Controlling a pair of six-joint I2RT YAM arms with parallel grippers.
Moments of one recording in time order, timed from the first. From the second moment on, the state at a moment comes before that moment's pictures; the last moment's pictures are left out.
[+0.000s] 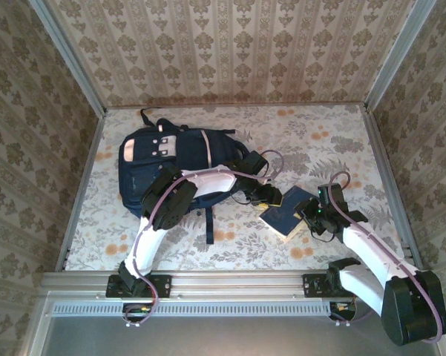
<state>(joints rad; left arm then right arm) -0.91 2.19 1.51 -0.35 0.63 -0.64 0.16 0.96 0.40 -0.43 -0.20 1.07</state>
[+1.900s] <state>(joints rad) -0.84 2.04 1.28 -0.21 0.68 -0.72 0.16 0.94 0.46 -0.34 -0.27 1.12</state>
